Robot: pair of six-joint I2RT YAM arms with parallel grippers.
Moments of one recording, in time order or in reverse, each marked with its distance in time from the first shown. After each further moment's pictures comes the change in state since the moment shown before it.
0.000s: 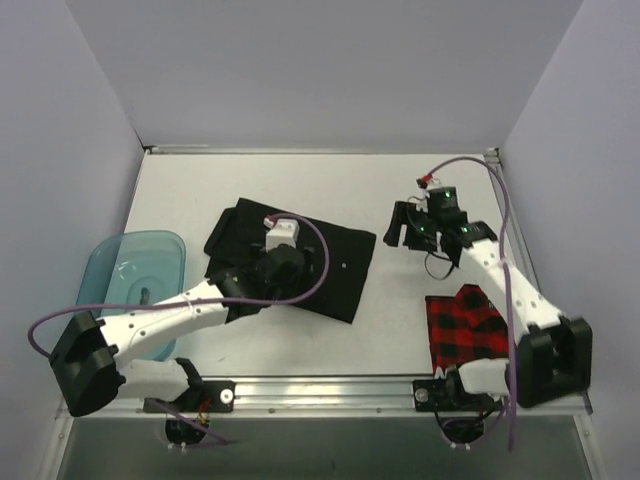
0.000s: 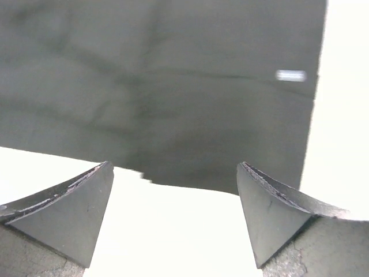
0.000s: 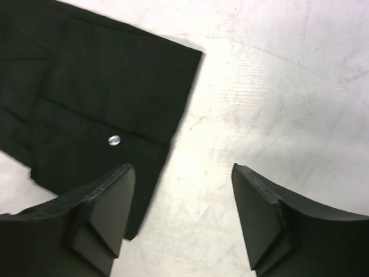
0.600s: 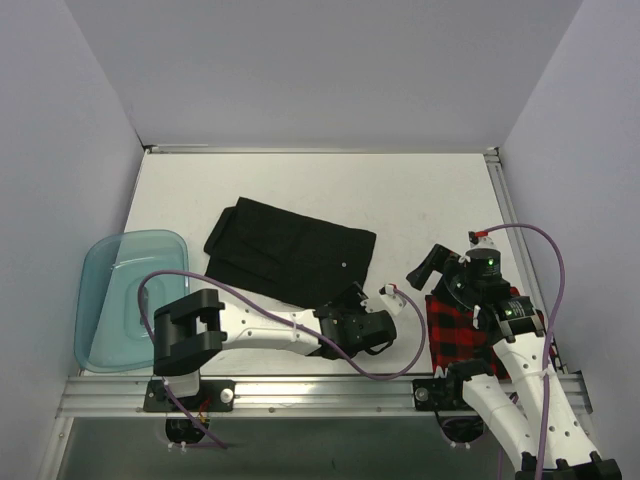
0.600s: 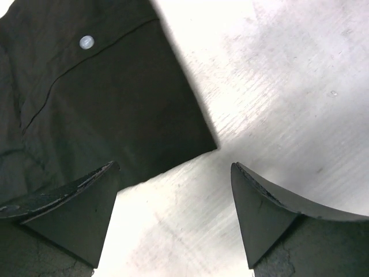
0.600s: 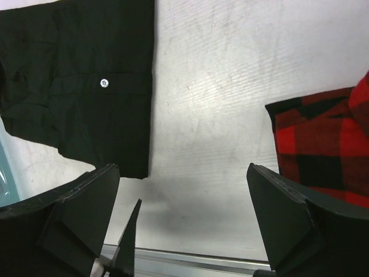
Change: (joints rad) left arm -0.521 0.489 0.335 -0.003 -0.236 0.431; right arm -0.085 -0.704 -0.333 -0.252 0.011 0.282
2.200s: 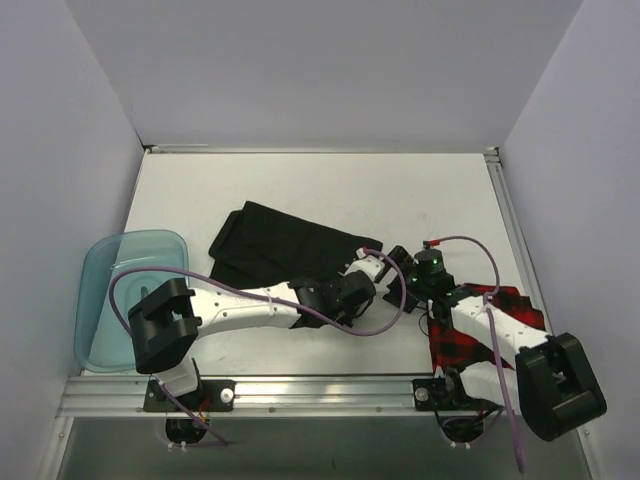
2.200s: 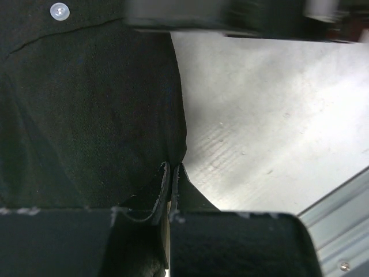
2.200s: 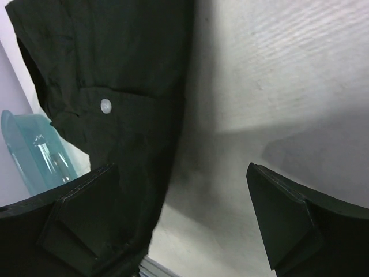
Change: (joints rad) left arm 0.175 -0.078 -0.011 -0.003 0.346 -0.217; right arm 0.183 0.397 -0.312 0.705 -0.103 0.423
